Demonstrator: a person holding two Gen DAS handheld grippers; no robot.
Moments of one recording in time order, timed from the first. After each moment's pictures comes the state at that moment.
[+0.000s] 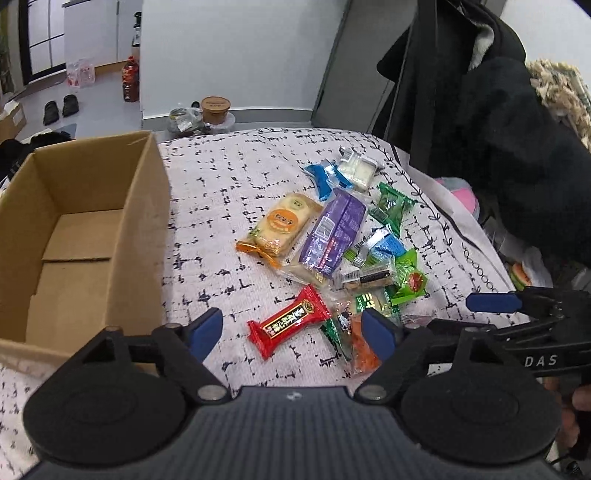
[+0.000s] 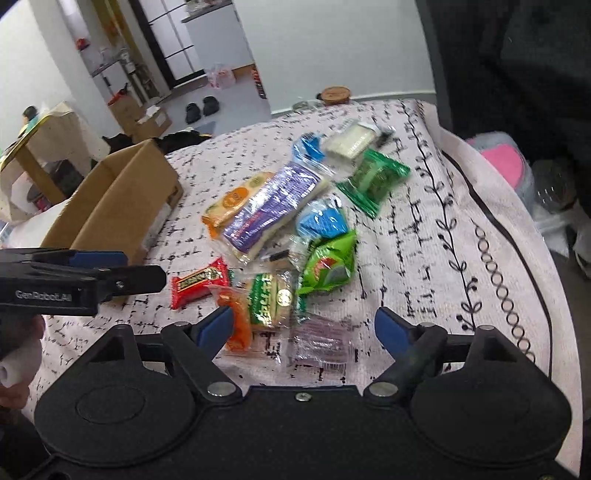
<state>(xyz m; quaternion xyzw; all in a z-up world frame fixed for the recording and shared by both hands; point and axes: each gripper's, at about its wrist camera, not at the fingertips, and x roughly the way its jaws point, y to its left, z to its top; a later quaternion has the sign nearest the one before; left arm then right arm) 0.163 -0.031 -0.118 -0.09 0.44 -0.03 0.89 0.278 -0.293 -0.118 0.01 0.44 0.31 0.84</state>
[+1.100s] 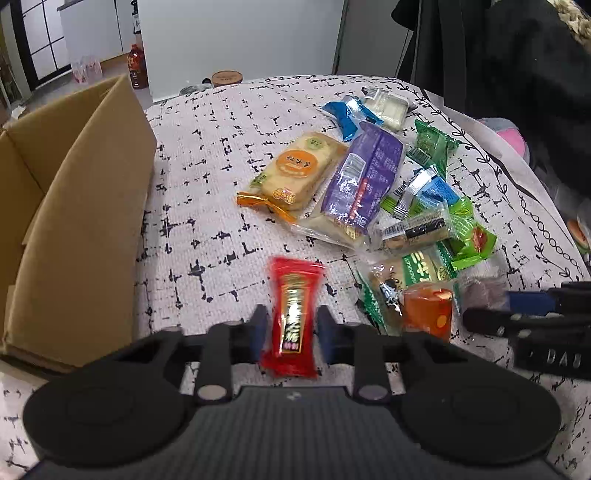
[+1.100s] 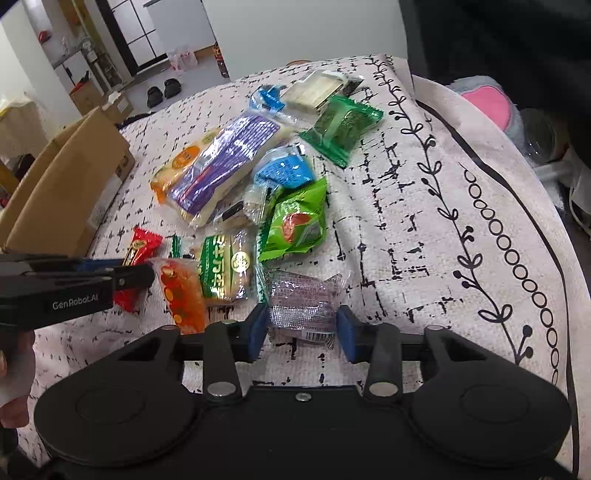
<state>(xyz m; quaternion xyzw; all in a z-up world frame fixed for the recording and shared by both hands) 0.185 -0.051 -0.176 -0.04 0.48 0.00 0.87 0.282 -0.287 -0.157 0.00 0.47 0.25 0.85</state>
